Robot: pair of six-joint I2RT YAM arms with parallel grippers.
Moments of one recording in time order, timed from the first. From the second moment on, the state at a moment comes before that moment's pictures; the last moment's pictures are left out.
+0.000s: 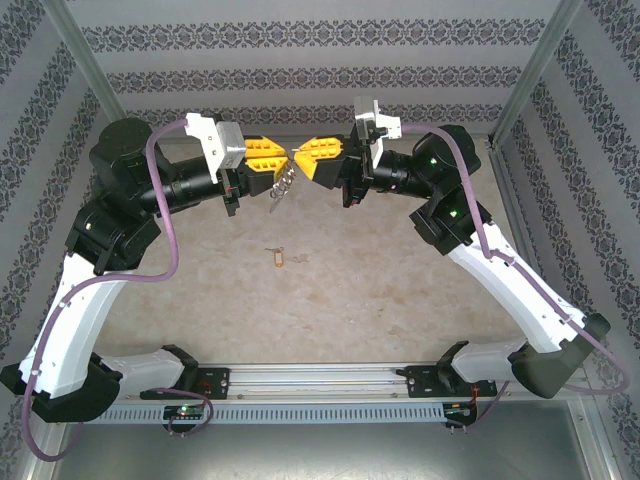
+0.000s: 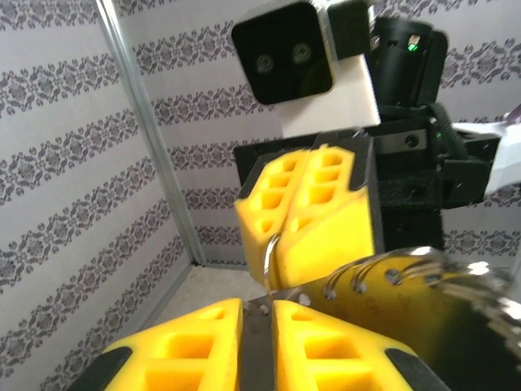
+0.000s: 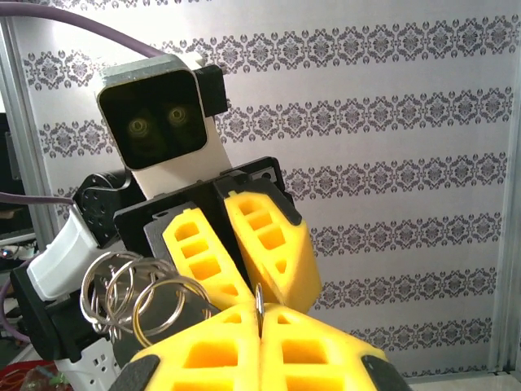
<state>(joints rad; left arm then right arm) -0.51 1.19 1.78 -0.55 0.69 0.20 0.67 1.31 1.52 0.16 -0.83 0.36</state>
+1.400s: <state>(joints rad) -0.50 1.21 1.76 -0.36 0.76 0.08 0.65 1.35 1.52 0.38 -0.88 0.55</state>
